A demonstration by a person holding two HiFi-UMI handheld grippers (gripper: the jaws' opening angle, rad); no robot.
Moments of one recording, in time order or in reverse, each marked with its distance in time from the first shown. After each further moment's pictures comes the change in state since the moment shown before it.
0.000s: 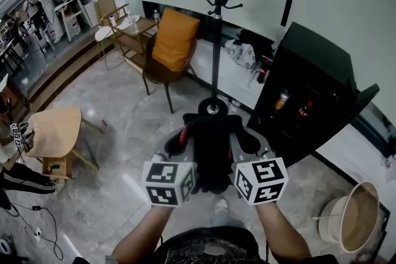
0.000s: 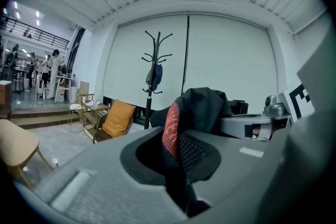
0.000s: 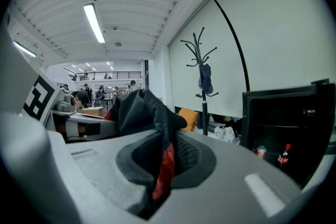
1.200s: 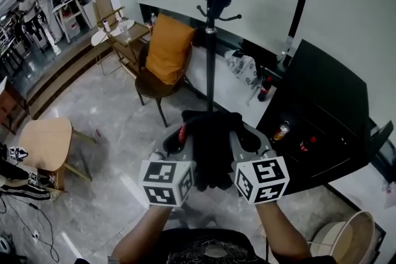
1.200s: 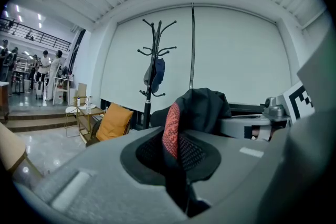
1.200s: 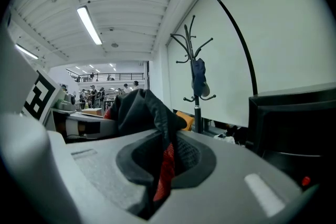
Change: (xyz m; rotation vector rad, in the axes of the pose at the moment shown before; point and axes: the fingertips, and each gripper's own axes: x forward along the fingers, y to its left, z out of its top) left arm 0.210 0.007 0.056 -0.001 -0.016 0.042; right arm 0.148 -0.158 0.046 -0.011 -0.018 0.050
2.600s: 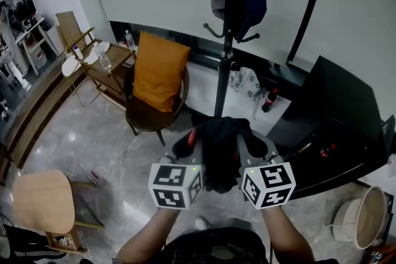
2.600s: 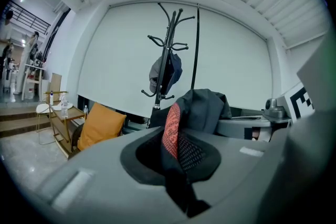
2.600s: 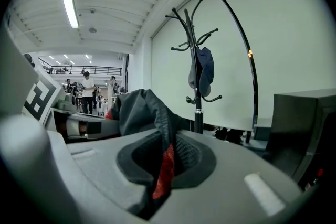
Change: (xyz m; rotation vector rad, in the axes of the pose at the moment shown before) left arm 0.132 0.199 0.047 0.002 0.032 -0.278; right arm 0.214 0.046 0.036 0.023 0.016 -0.275
